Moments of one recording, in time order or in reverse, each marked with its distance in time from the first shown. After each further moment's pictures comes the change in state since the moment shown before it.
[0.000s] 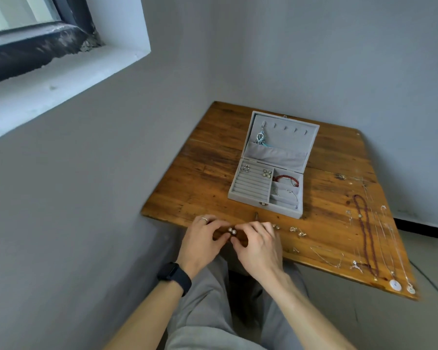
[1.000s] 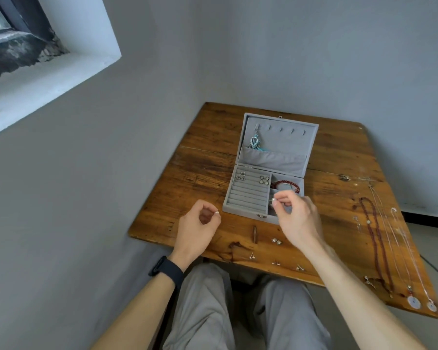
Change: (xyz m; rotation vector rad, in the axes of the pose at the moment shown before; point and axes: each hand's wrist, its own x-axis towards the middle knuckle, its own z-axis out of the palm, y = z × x) left_hand 0.062 0.018 -0.023 -0.436 0.073 -0.271; right_hand 0.092 0.074 -0.048 0.283 0.087 0.161
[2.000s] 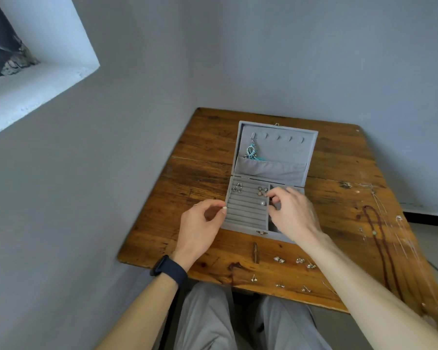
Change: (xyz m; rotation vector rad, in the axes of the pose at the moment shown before) left_hand 0.051 0.012 0.009 0.071 -0.050 0.137; right_hand 0.055 -0.006 0.008 -0.244 -0.151 -0.024
